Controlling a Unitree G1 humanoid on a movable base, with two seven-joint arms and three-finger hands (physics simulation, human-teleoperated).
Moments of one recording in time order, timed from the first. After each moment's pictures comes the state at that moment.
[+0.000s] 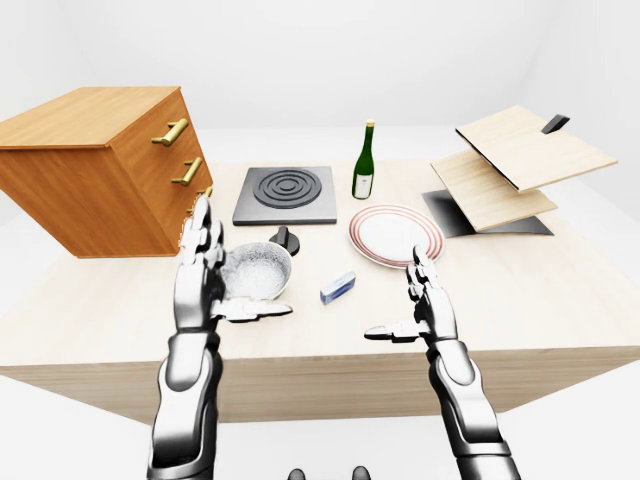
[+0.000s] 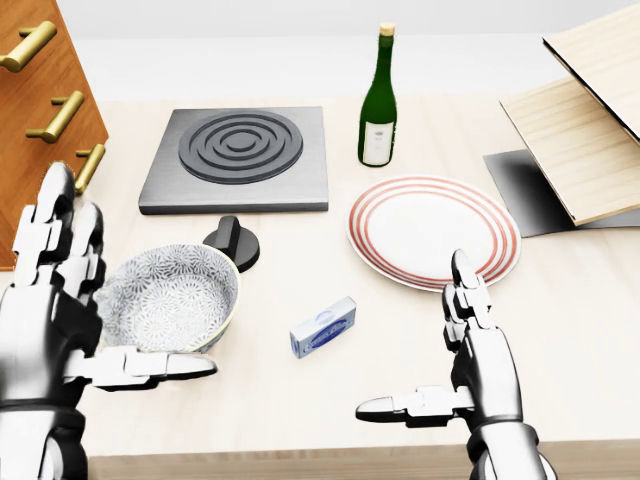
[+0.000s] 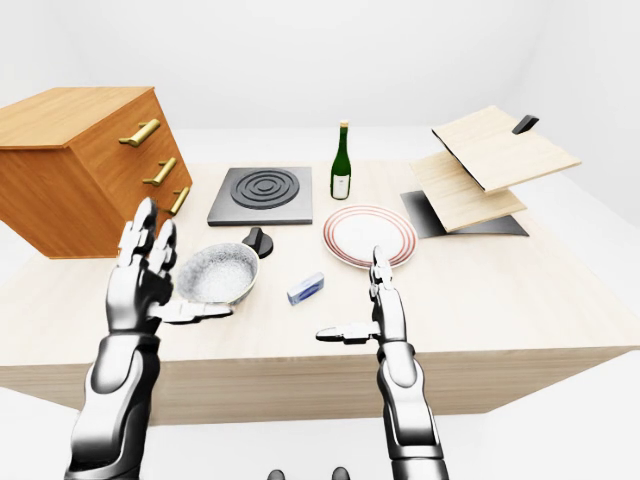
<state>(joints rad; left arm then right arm) -0.01 0.04 0.08 -0.33 -0.03 0.09 -0.04 0.01 -0.02 -0.03 -0.01 -0.01 0.00 0.03</state>
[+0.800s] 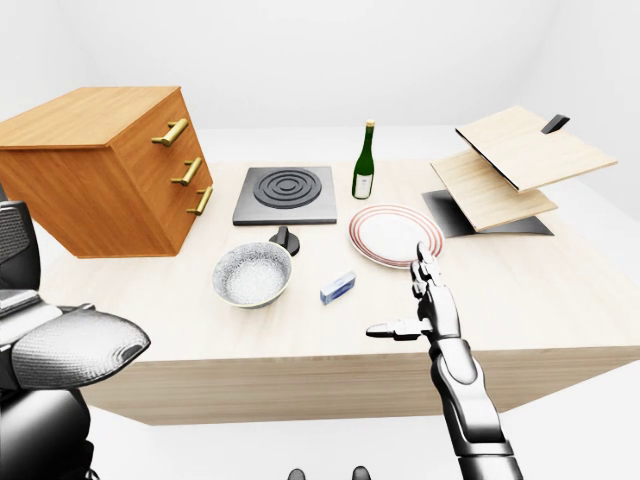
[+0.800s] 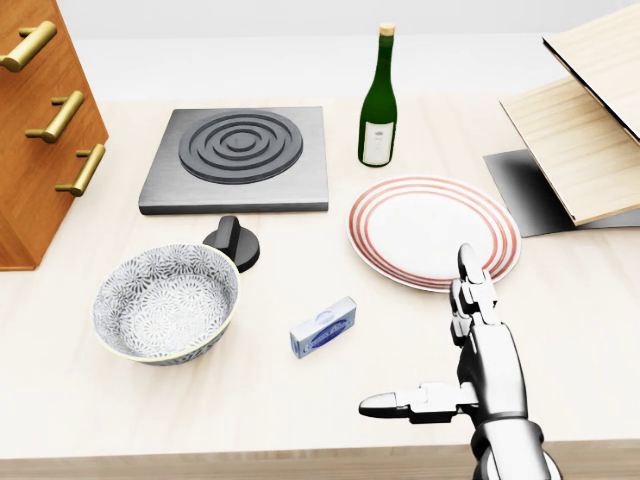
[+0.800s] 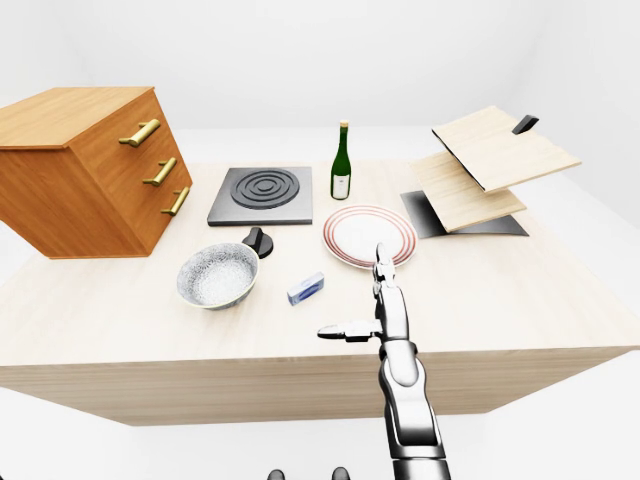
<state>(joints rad) -0.23 0.54 0.33 -1.03 -0.81 0.09 0.48 0.00 -0.02 -0.03 -0.04 -0.04 0.02 0.02</state>
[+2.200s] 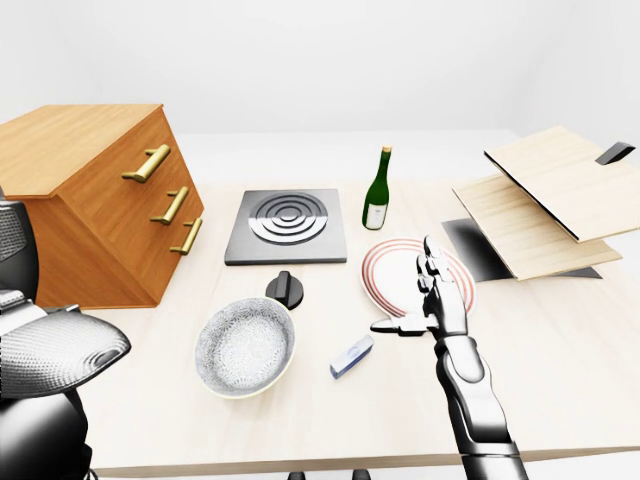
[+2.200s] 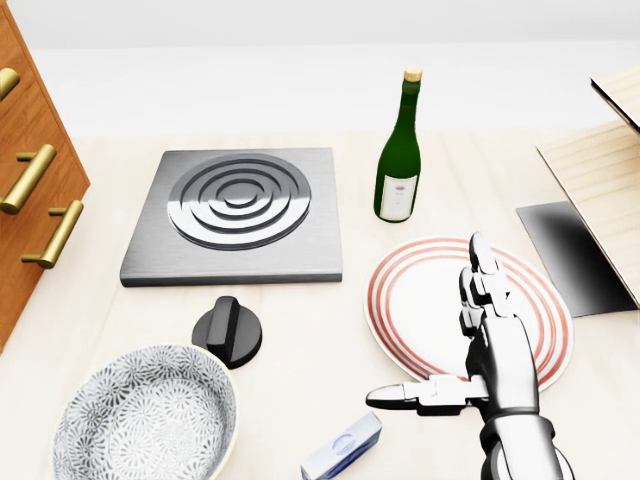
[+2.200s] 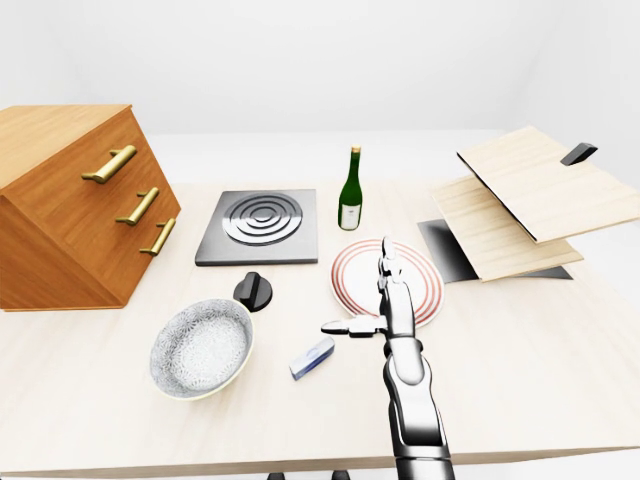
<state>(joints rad) -0.24 0.55 0.34 -1.04 -0.86 0.09 0.52 0.00 -0.02 -0.05 -0.08 -0.03 0.01 0.02</state>
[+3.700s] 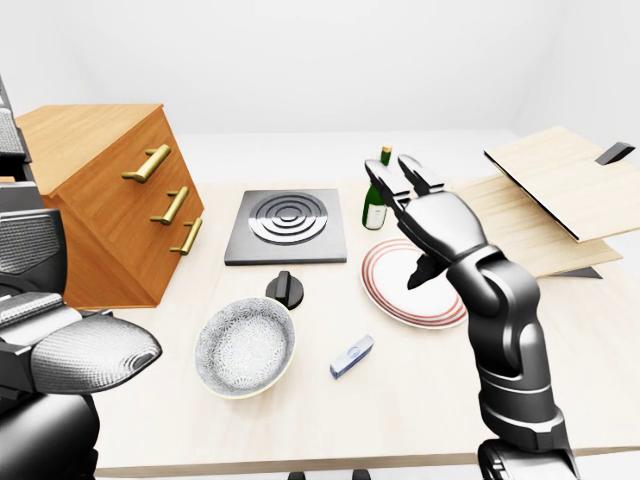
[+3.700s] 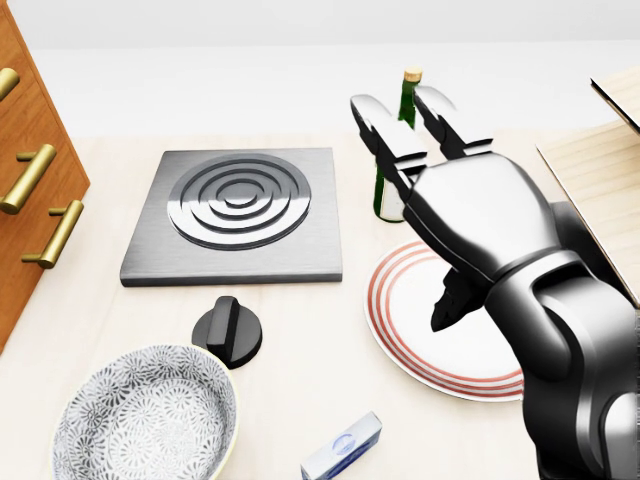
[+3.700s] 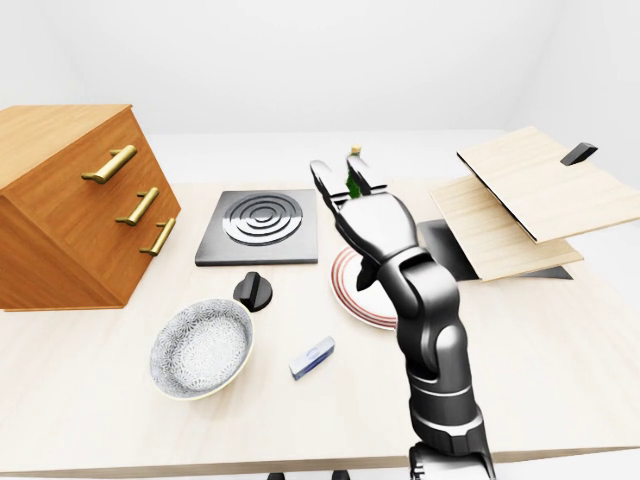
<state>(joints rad) -0.21 0.56 0.29 -1.05 -0.87 0.09 0.52 -0.42 -0.20 -0.04 -0.36 -1.10 -0.09 0.60</state>
